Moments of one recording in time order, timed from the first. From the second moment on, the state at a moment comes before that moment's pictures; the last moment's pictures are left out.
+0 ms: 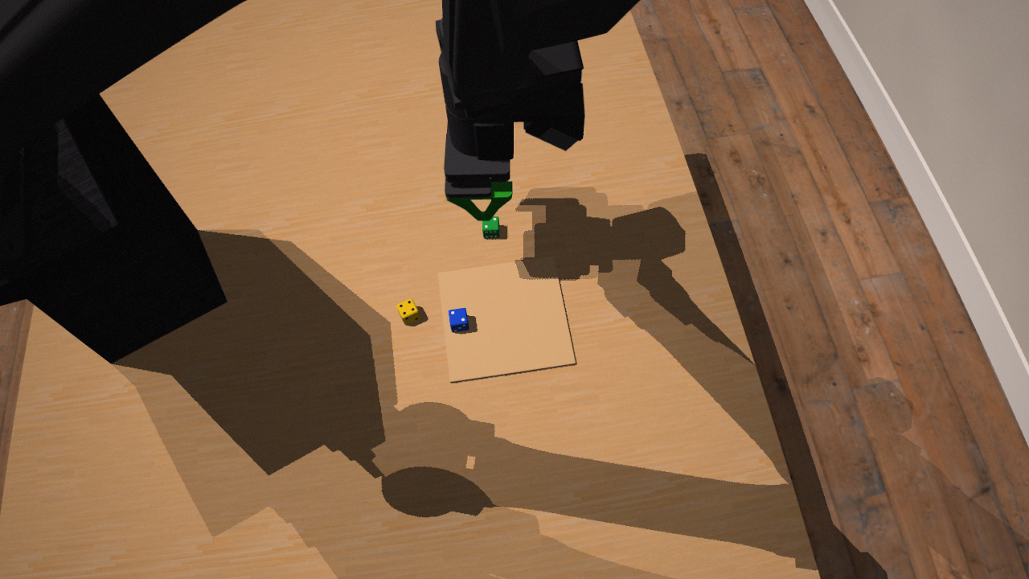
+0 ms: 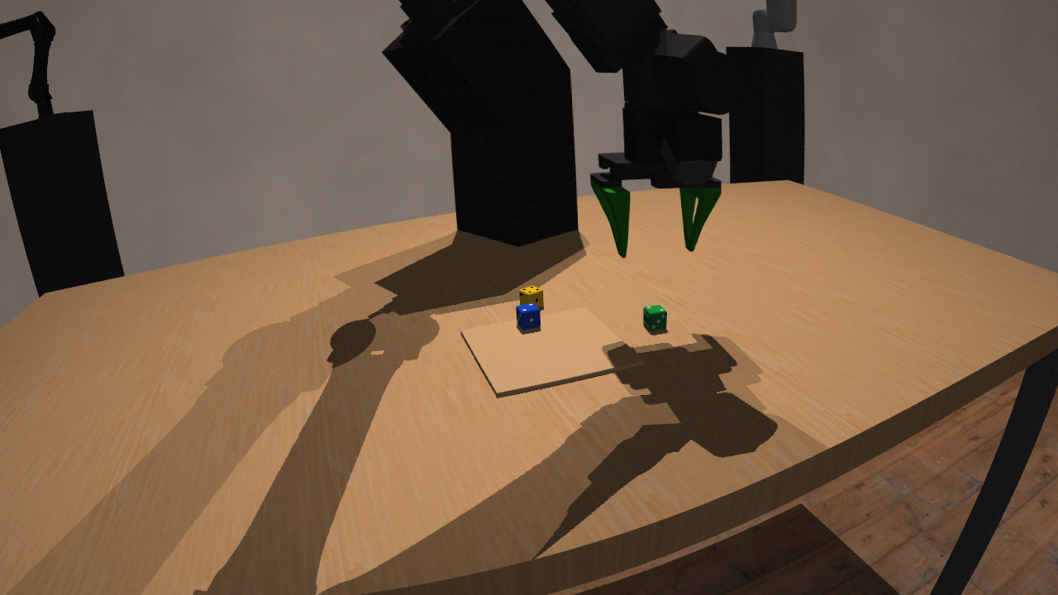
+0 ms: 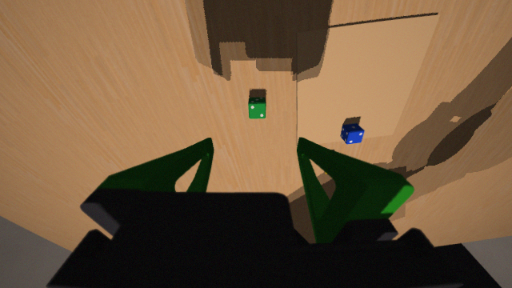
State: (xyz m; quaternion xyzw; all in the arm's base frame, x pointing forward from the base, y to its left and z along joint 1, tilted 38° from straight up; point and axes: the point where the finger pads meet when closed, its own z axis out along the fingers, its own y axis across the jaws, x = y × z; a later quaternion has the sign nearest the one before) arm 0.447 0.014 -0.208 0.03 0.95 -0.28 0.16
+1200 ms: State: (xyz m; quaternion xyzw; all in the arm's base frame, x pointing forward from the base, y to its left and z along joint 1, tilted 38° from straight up) arm 0.447 0.013 -0.207 0.02 0.95 -0.29 0.16
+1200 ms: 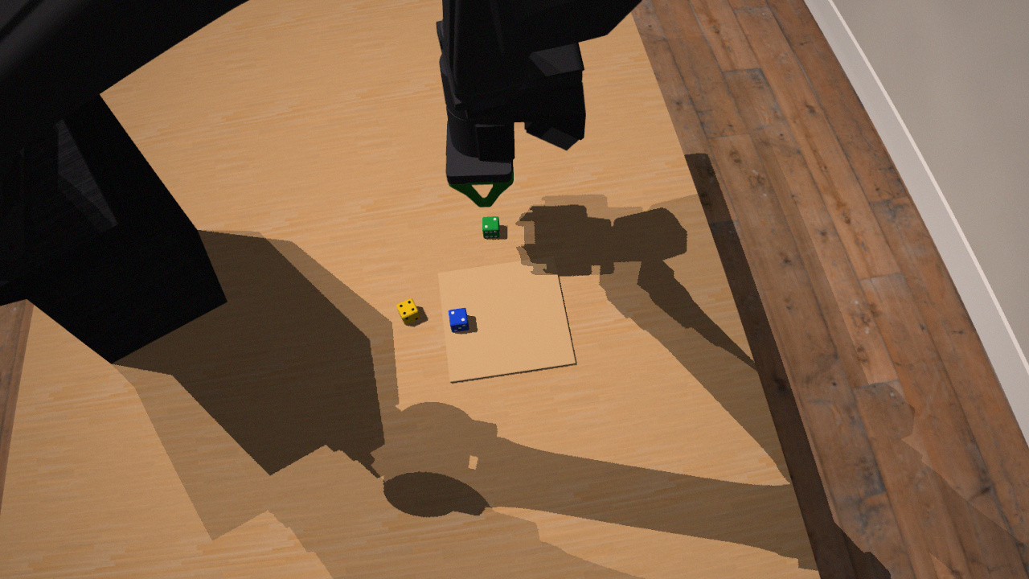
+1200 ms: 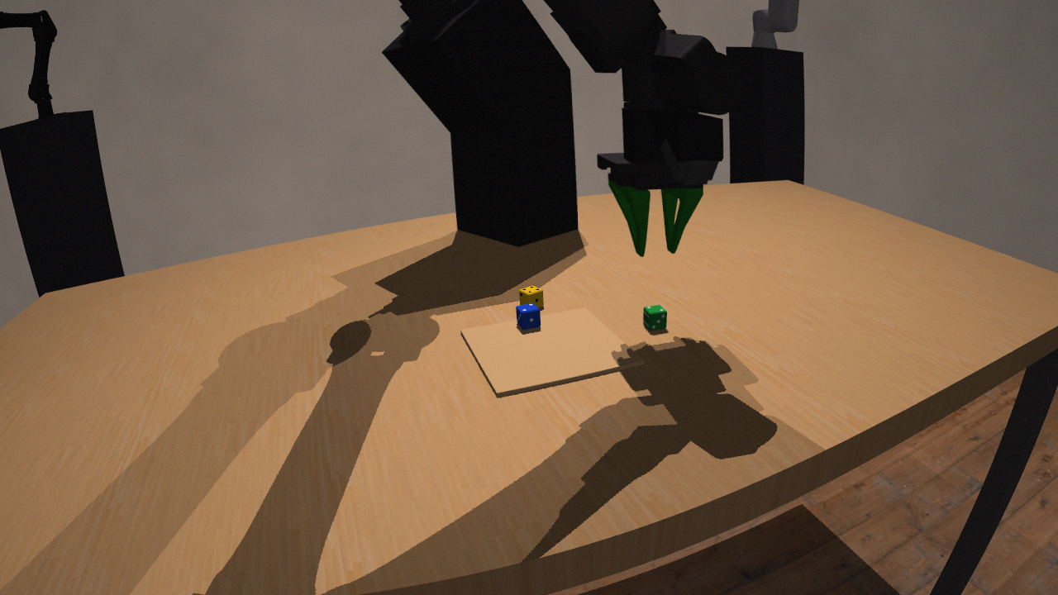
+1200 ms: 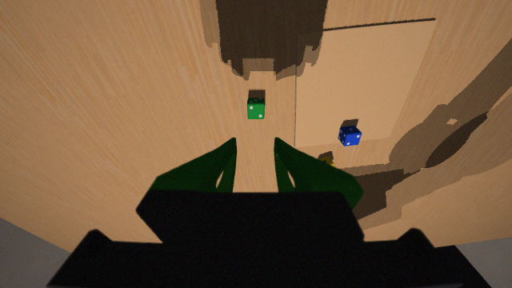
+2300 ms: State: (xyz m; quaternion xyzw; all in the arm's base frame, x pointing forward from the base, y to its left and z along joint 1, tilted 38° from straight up) arm 0.455 -0.003 -0.227 0.02 0.95 -0.29 0.16
